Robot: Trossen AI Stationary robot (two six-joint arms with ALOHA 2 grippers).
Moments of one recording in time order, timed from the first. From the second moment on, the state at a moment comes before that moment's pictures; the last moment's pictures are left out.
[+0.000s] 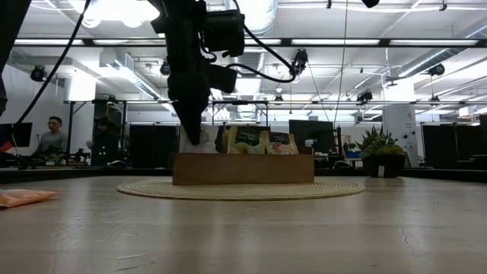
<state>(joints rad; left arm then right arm) 0.12 1.76 1.35 -0.91 -0.08 -0.07 -0.26 0.96 1.30 -0.78 -0.21 0.15</state>
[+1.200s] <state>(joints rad) 0.17 1.76 1.49 -1.01 0.12 -0.06 -0.26 0.96 1.30 -0.78 -0.21 0.14</state>
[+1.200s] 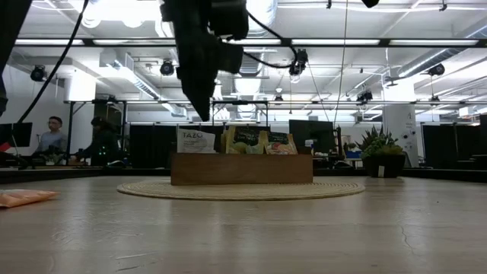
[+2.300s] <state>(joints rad) 0.18 1.89 1.38 -0.88 0.11 -0.08 -0.26 0.96 1.30 -0.77 -0.20 0.13</state>
